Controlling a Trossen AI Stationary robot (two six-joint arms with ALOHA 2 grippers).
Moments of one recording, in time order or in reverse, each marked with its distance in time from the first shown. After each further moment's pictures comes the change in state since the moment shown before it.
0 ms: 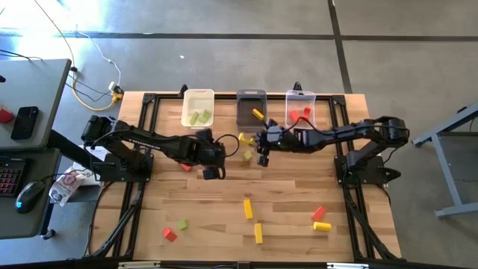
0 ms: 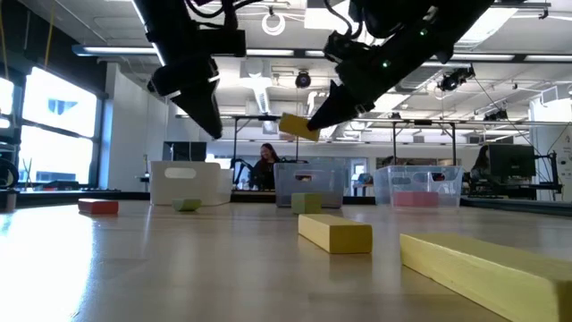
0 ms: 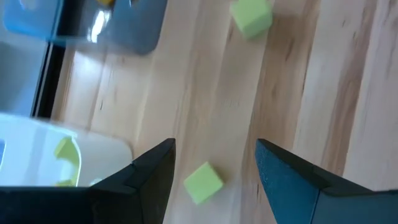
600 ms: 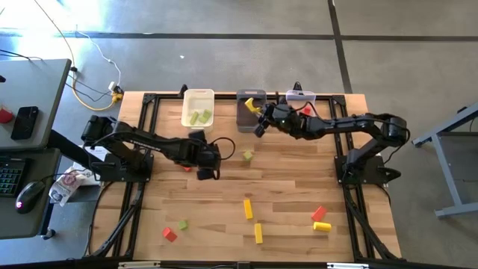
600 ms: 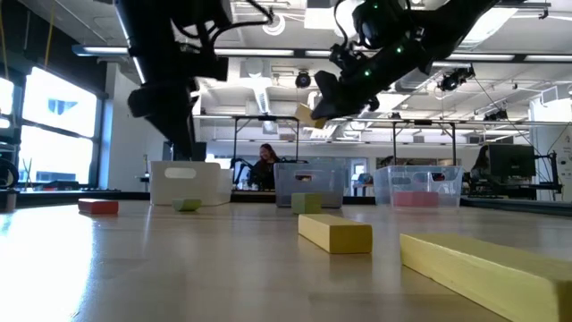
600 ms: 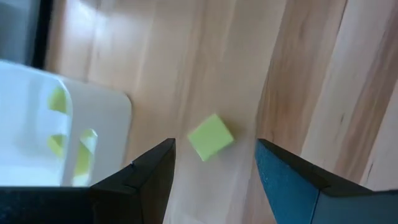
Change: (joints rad) left arm 0.001 0.000 -0.074 -0.084 -0.006 -0.096; right arm -0.196 0.000 0.000 0.196 0.179 0.101
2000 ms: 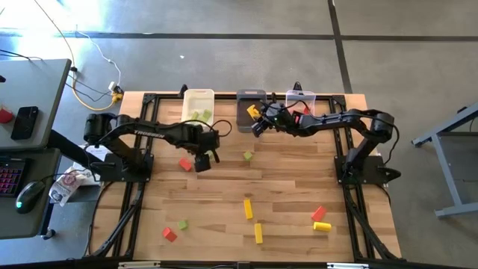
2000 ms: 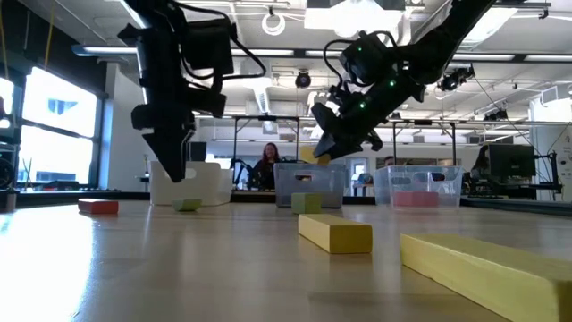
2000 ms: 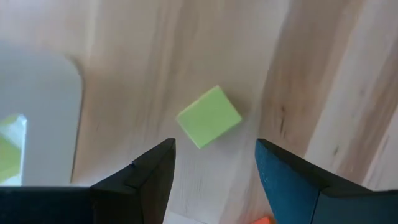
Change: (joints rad) left arm 0.256 0.000 -0.080 0.073 0.341 0.175; right arm -0.086 0.140 0.000 -0.050 -0.139 0.276
